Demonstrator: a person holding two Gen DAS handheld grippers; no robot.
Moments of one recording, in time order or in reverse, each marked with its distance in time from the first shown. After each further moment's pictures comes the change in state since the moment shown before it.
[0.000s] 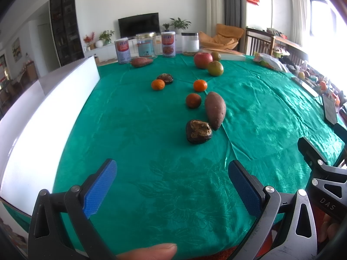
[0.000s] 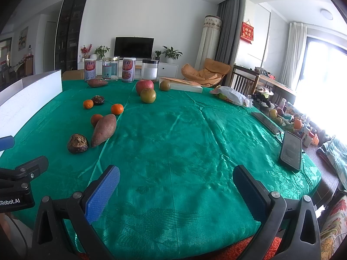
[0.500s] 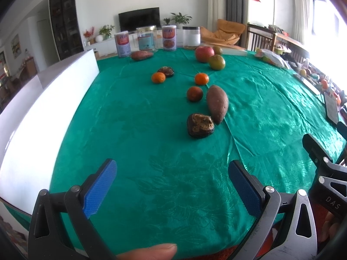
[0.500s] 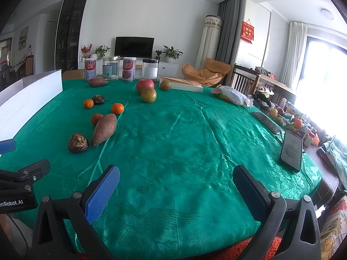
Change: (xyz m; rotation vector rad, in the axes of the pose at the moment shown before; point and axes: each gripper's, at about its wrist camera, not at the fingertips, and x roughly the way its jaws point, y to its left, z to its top) left arm 0.011 0.002 -0.008 -0.011 0.048 0.000; right arm 0.001 -0.001 0.000 0.008 0.000 0.003
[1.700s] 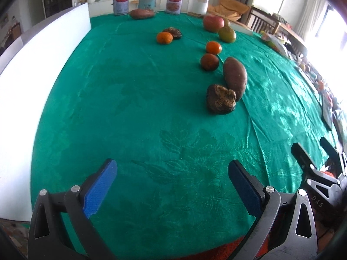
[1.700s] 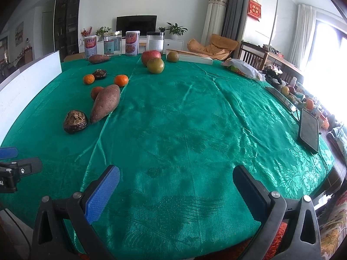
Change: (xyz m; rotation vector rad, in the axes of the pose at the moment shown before) left arm 0.037 0.037 0.009 -0.088 0.241 -0.143; right arm 0.040 0.012 -0.015 0.023 0.179 0.045
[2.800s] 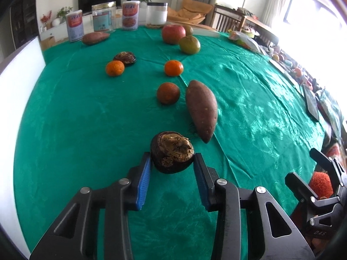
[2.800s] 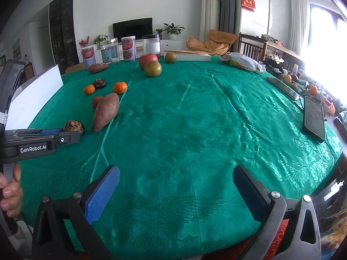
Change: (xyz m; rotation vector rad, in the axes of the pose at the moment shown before) left arm 0.025 -0.029 0.051 0.179 -0.056 -0.128; right arm -0.001 -0.014 0.005 0.097 0.021 0.128
